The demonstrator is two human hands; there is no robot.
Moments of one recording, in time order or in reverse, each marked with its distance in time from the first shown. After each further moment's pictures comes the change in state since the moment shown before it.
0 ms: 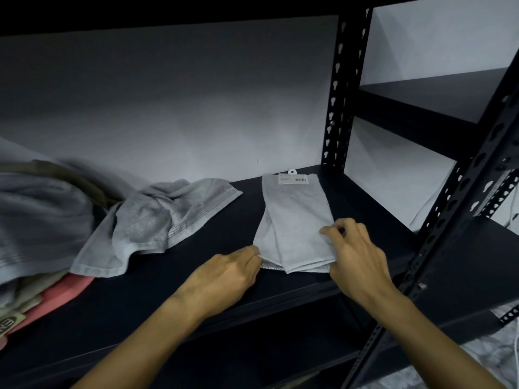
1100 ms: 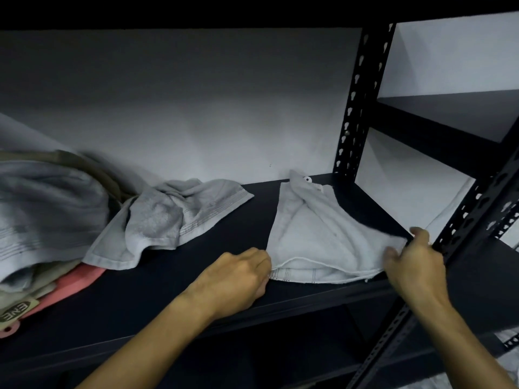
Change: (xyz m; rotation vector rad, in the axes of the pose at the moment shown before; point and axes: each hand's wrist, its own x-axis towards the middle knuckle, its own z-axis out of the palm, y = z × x) left_hand -0.001 0.003 -0.008 -0.063 0.015 -0.041; right_hand 0.004 0.044 -0.018 0.313 0.120 0.660
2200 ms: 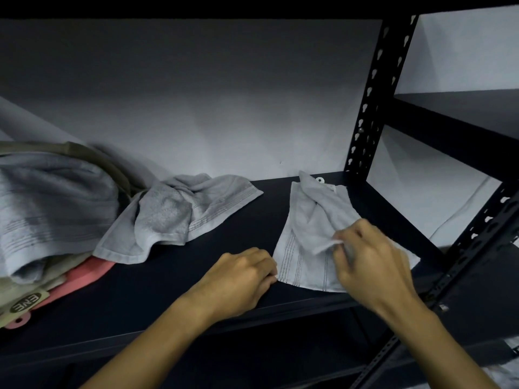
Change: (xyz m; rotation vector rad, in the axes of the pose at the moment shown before) left_hand -0.010 -0.001 -0.005 -0.202 -0.024 -0.159; right_hand -0.039 -0.056 0.017 -0.150 0.016 -0.799
